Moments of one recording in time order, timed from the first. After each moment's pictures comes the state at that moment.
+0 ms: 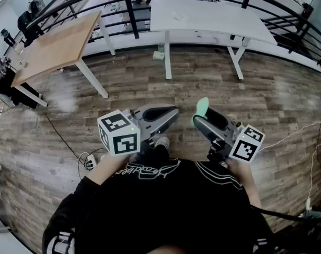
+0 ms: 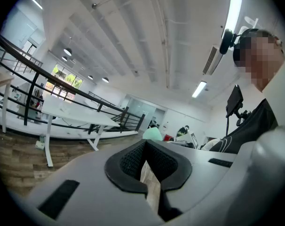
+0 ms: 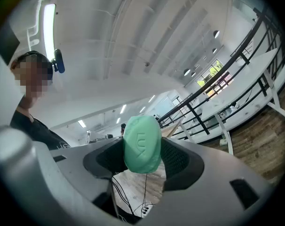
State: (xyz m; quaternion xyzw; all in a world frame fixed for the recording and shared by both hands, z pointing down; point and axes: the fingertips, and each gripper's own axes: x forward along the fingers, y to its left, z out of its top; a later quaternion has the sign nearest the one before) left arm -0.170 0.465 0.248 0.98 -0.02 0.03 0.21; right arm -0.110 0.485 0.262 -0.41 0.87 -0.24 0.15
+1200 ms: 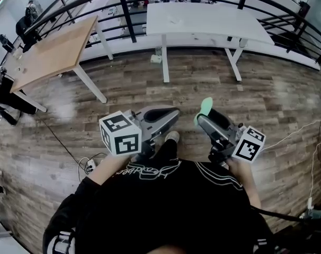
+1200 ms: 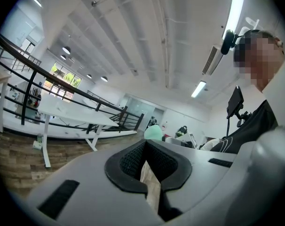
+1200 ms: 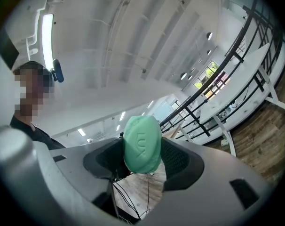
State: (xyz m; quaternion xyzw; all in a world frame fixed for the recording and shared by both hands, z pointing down) left arm -0.146 0.465 0.251 0.98 -0.01 0.03 0.21; right arm -0.077 0.487 0.259 -0.42 0.85 -0.24 0.19
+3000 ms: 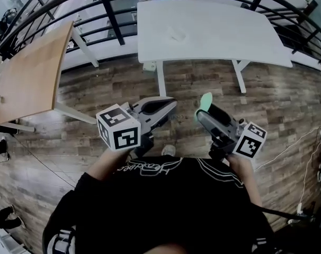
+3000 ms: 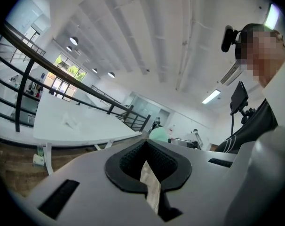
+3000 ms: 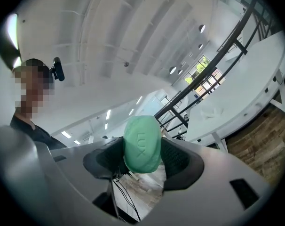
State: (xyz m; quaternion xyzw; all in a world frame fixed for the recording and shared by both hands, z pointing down) left arm -0.020 0.018 0.289 0.97 -0.01 0.04 0.25; right arm 0.043 0.054 0.293 -0.45 0.83 -0.29 0.16
